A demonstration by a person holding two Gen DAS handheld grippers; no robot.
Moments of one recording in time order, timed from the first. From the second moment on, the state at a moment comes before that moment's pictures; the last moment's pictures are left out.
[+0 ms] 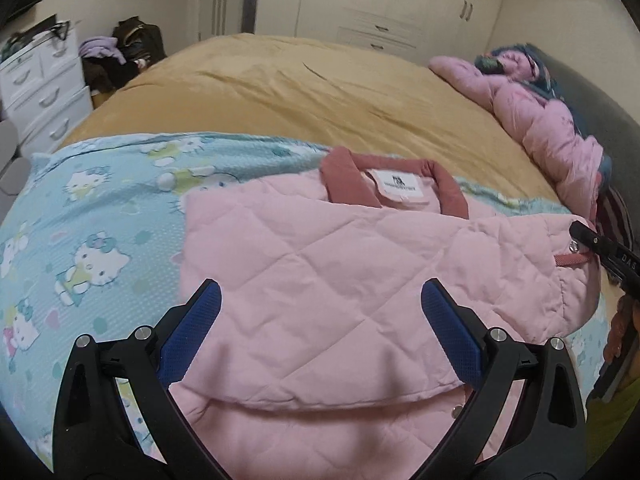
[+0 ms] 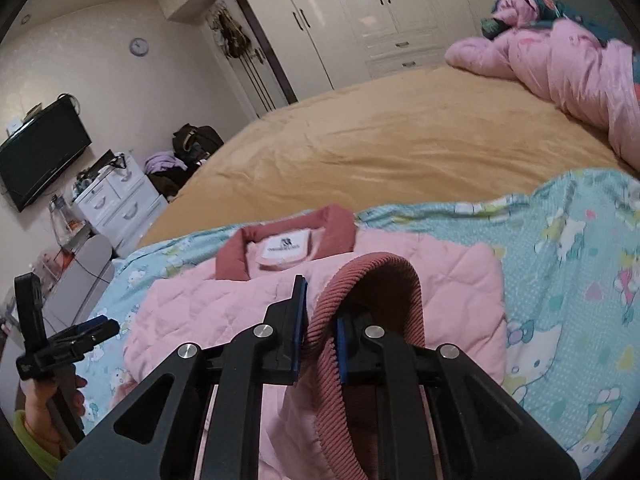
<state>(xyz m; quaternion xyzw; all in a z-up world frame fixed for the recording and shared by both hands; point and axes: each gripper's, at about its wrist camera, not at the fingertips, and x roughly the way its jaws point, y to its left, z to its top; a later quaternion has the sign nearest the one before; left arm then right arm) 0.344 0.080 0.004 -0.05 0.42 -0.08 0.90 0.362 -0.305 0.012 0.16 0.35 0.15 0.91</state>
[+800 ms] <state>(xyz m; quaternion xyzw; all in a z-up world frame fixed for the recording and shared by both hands) 0.374 0.056 -0.063 -0.02 0.49 -0.11 0.87 0.341 -0.289 -0.001 0.16 0.37 0.06 0.91</state>
